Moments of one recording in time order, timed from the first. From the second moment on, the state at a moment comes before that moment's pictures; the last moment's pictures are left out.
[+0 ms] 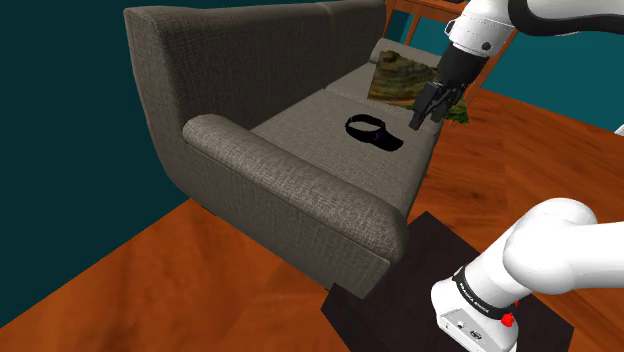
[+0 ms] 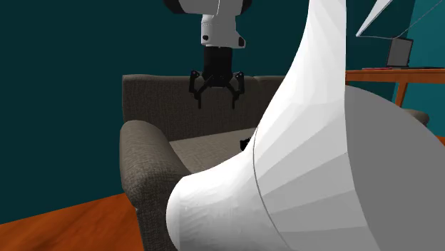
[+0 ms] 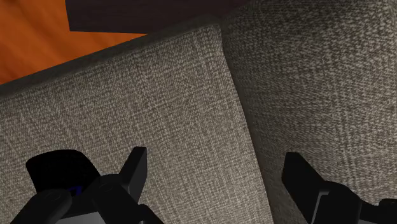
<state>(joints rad) -0.02 -0.80 0.07 -2.41 0.08 1.66 0.04</state>
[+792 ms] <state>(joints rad) -0.07 -0.52 0.01 -2.43 0.01 2.00 -0.06</state>
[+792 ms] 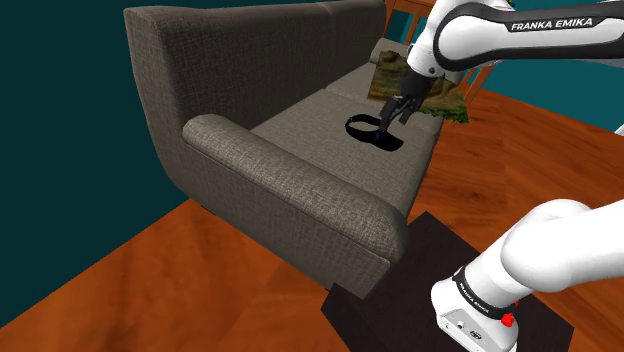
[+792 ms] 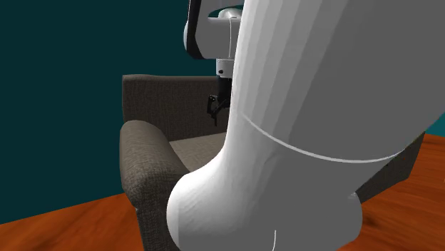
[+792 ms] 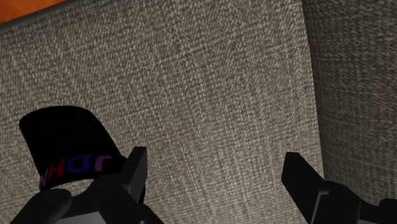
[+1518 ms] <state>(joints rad) -0.10 -0.15 -0.04 -2.28 -0.03 2.28 -0.15</state>
